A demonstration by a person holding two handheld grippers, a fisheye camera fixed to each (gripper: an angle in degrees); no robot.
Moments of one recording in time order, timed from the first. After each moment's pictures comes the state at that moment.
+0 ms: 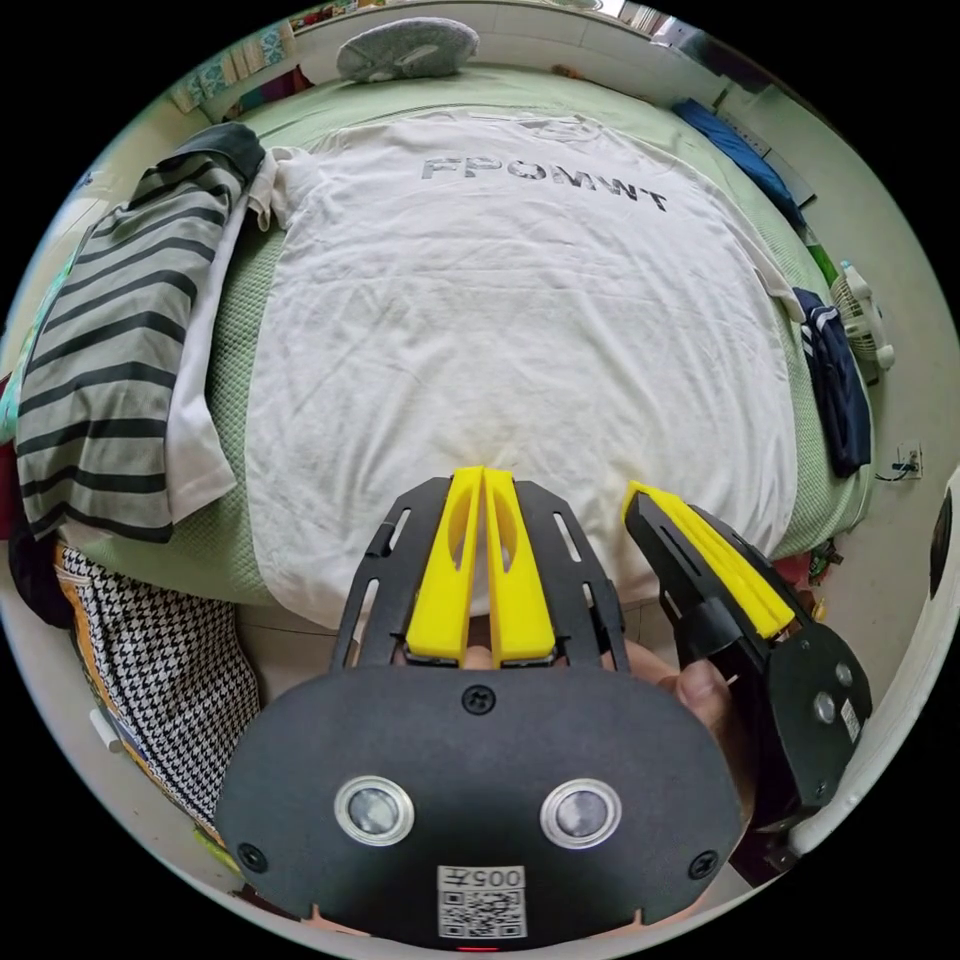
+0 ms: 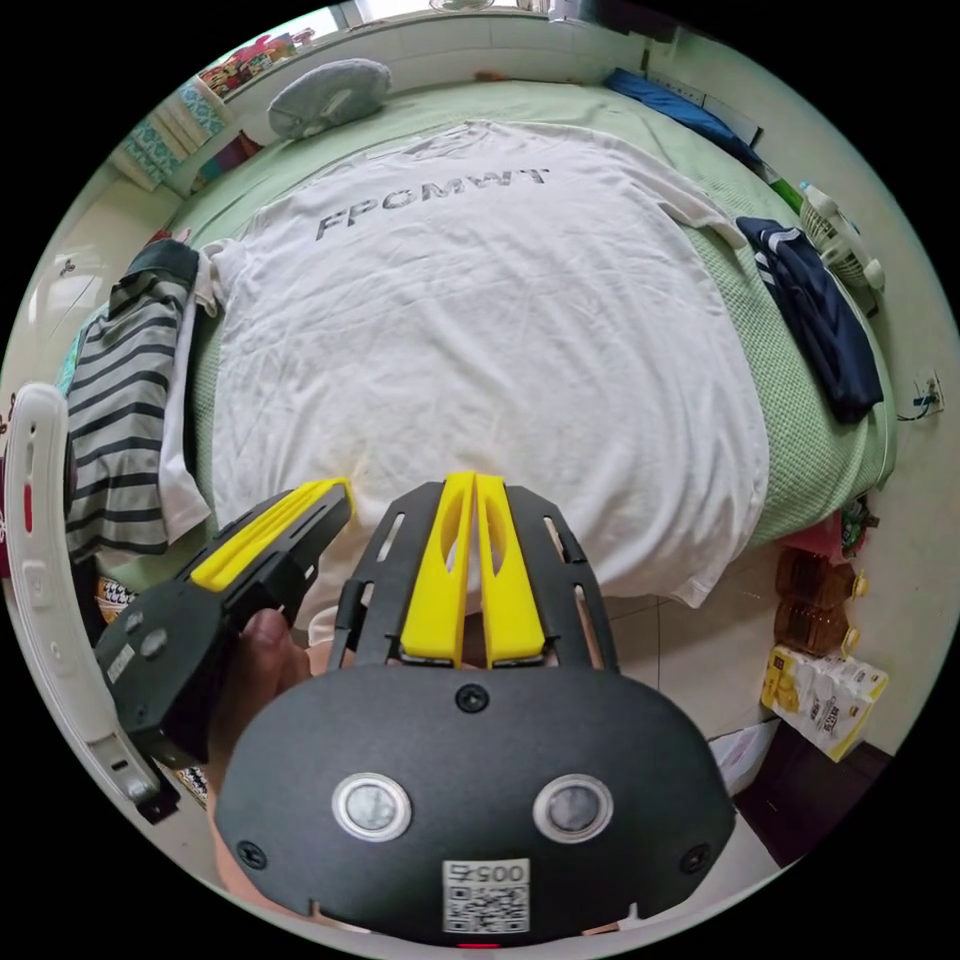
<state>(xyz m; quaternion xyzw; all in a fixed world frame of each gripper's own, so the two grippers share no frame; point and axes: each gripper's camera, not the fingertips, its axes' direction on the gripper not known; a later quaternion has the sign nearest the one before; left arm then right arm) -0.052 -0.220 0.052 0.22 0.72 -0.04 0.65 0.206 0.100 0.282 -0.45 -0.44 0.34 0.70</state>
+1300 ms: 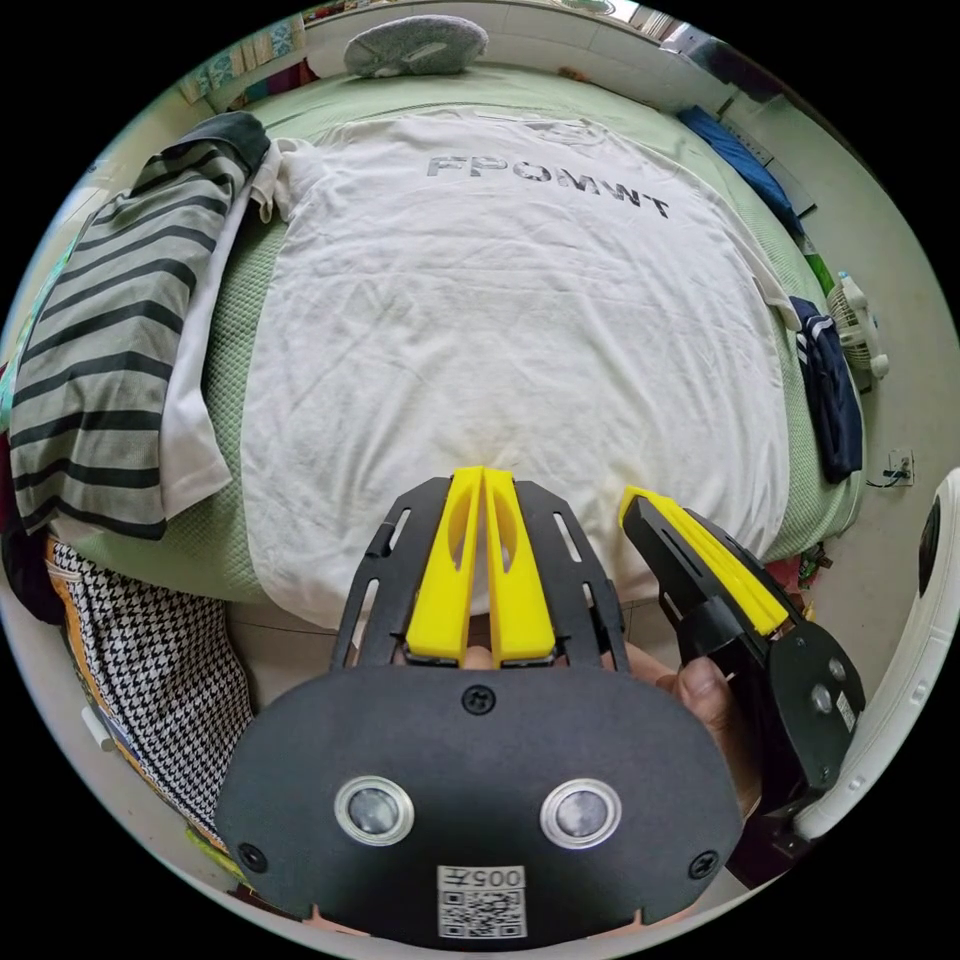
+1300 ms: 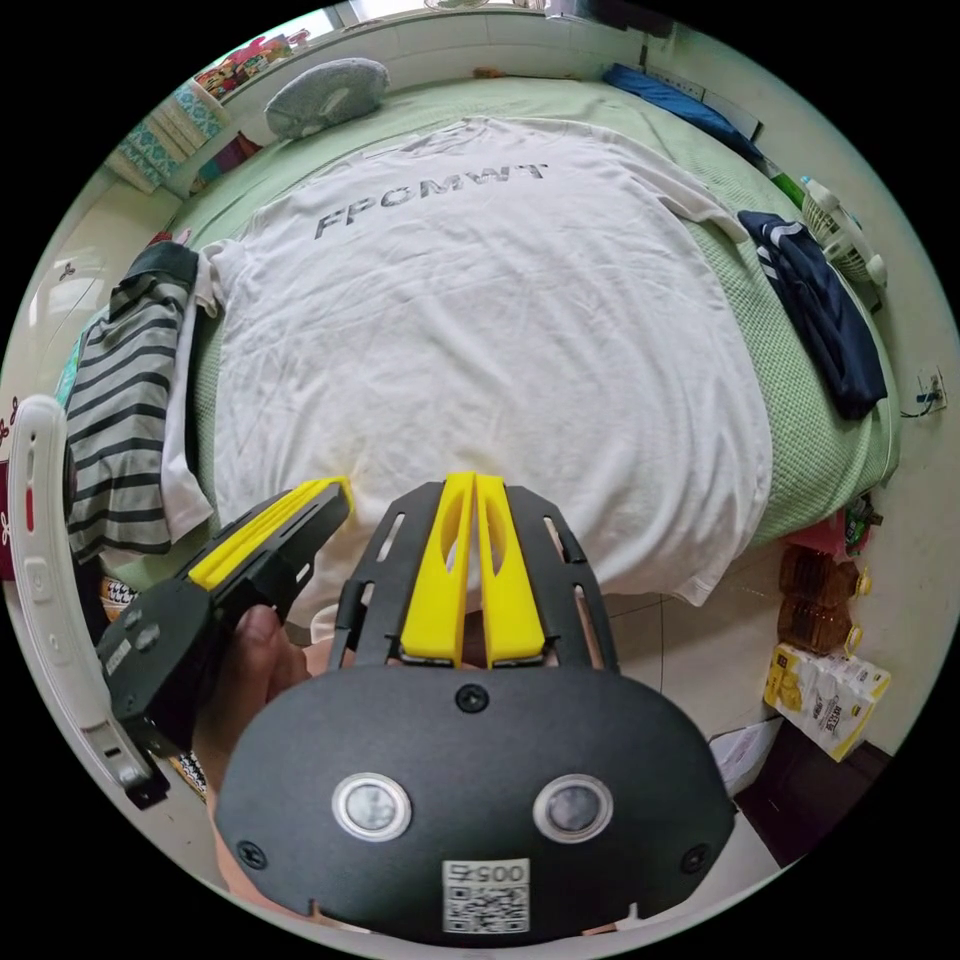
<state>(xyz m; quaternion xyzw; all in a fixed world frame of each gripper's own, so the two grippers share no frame) -0.057 -0.225 0.053 0.21 0.74 -0.04 0.64 0.205 0.091 0.268 -0.45 -0.44 0.34 0.69</state>
